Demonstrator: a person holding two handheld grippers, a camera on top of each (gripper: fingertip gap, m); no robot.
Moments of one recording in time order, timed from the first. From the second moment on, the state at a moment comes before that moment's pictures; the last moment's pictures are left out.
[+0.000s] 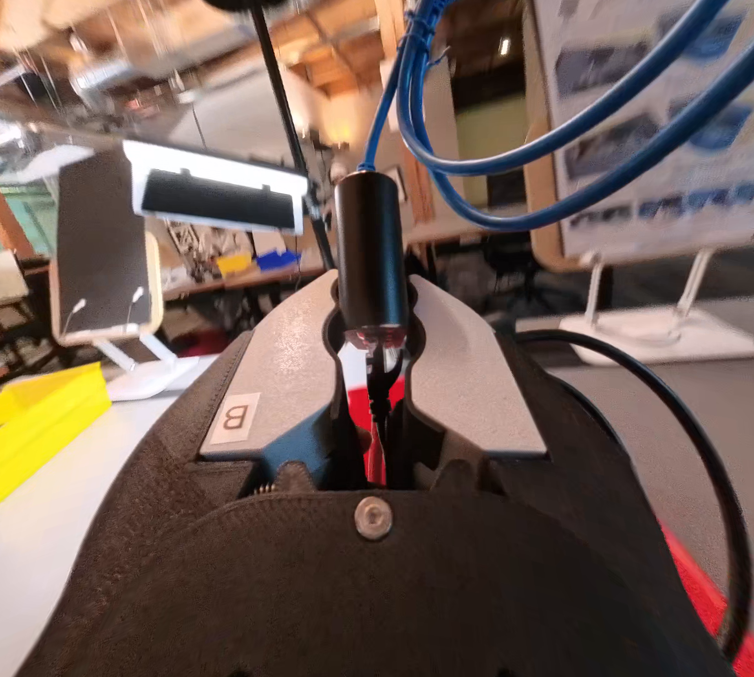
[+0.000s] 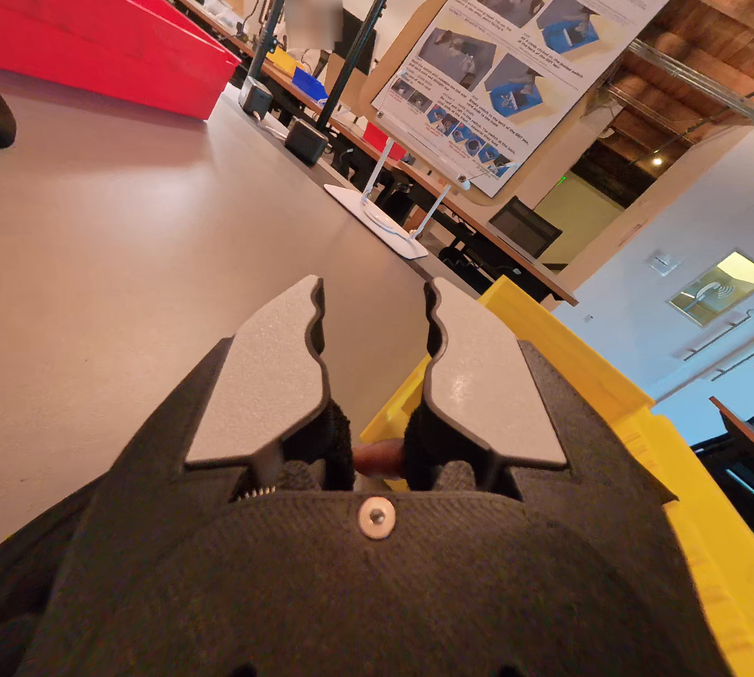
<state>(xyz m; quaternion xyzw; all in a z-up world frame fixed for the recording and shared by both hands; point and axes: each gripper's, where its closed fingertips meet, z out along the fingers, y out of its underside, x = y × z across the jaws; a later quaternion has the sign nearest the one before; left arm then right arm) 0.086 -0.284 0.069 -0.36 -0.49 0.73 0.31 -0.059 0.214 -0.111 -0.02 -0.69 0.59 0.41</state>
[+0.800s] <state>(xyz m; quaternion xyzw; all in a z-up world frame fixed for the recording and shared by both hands) 0.062 0.050 0.023 -0.50 -0.23 0.02 0.83 -0.015 0.191 -0.052 -0.07 -0.59 0.79 0.12</state>
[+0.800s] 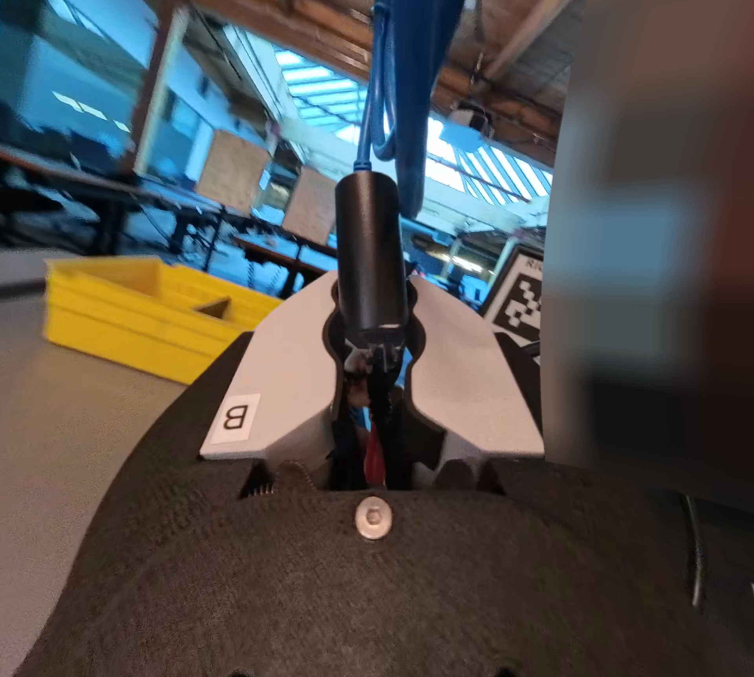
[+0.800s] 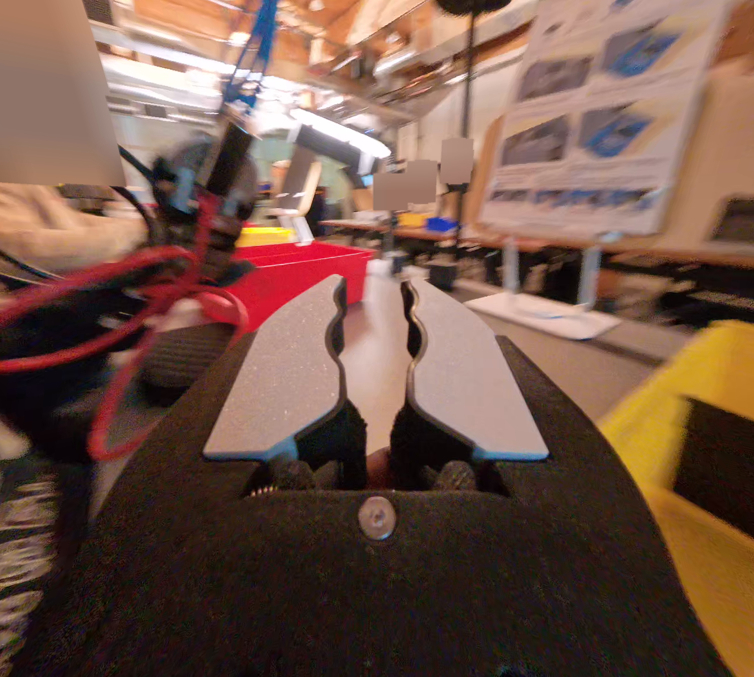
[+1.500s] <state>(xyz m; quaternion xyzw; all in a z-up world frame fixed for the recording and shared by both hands) 0.041 0.067 -0.023 -0.55 -0.25 -0.01 0.80 0.046 0.111 -0.063 -0.02 -0.64 0.72 -0.26</state>
